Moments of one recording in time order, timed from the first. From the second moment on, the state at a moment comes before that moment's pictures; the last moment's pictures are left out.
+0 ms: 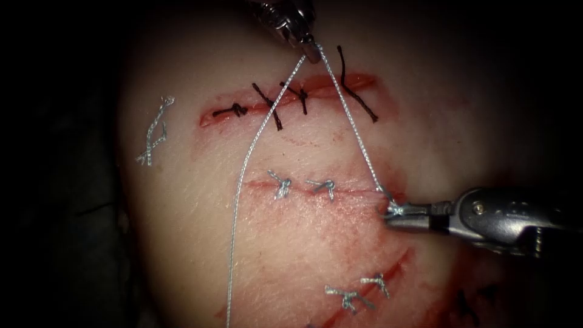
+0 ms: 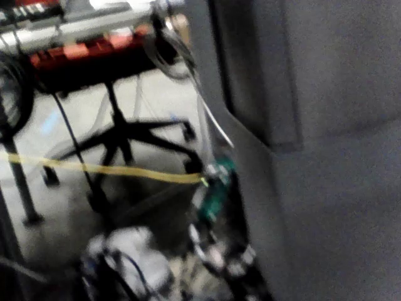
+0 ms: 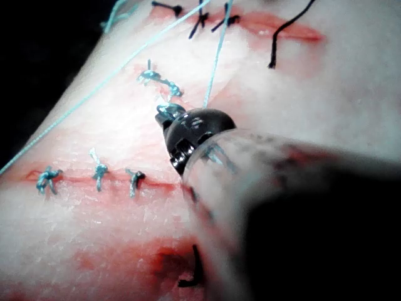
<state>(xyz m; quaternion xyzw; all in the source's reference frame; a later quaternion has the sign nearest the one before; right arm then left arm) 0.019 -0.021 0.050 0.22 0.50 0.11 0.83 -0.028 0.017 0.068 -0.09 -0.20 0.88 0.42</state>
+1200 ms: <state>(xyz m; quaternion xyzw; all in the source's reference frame) 0.020 -0.026 0.051 0.23 0.47 0.21 0.82 -0.025 0.028 0.070 -0.08 -0.01 0.85 0.52</state>
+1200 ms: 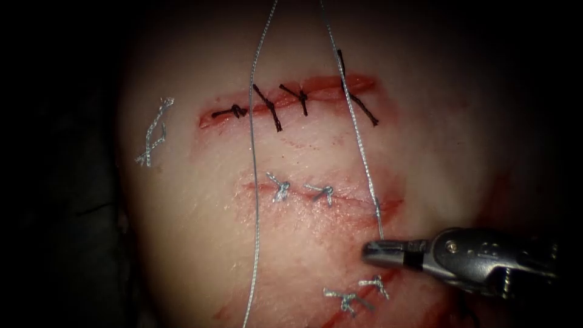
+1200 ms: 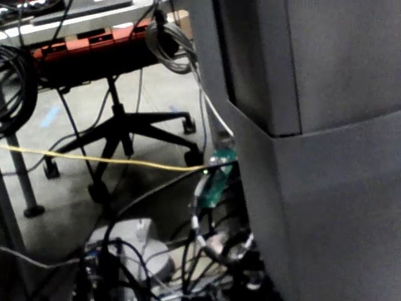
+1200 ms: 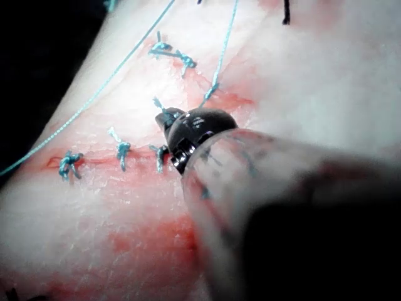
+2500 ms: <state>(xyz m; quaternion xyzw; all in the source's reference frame) 0.021 -0.030 0.053 0.24 0.45 0.20 0.84 -0.023 0.030 0.069 -0.08 0.03 0.83 0.55</state>
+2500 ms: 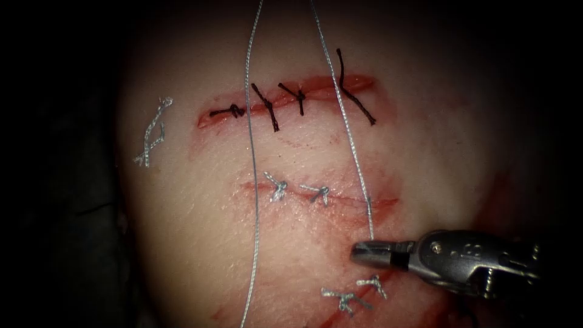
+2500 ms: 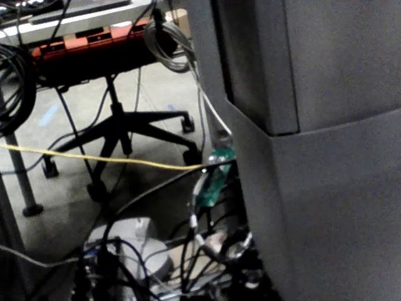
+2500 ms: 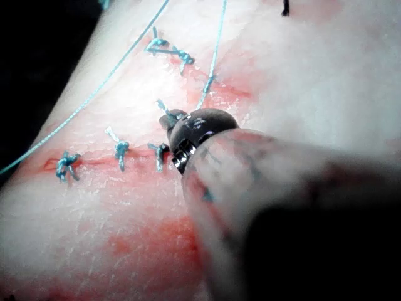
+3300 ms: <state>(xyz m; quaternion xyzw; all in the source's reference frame) 0.019 -0.017 0.042 0.24 0.56 0.30 0.74 -0.027 0.013 0.053 -0.21 -0.28 0.76 0.54</state>
